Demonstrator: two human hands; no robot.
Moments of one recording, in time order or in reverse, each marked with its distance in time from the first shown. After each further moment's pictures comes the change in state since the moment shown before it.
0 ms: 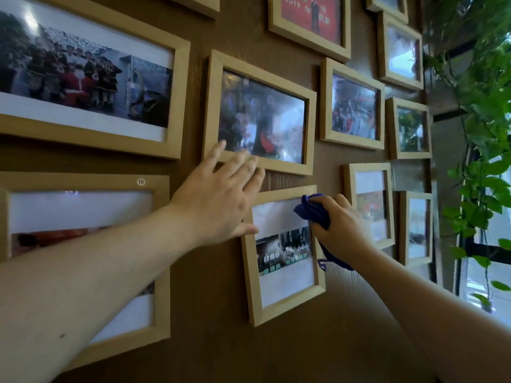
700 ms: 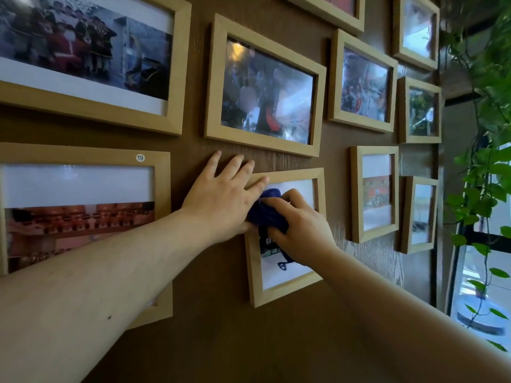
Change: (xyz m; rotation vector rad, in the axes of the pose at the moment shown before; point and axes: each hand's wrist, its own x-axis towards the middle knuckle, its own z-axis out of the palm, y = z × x) left_hand 0.000 0.028 0.043 -0.211 -0.147 -0.090; right_hand -0.019 -0.063 0.036 0.057 -0.029 -0.323
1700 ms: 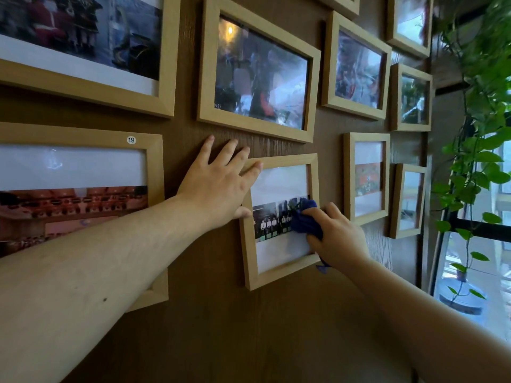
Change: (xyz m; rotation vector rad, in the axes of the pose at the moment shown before) left_hand -0.001 0.002 0.005 0.009 0.010 -0.022; right_hand -0.063 0.060 0.004 -0.183 -0.066 0.241
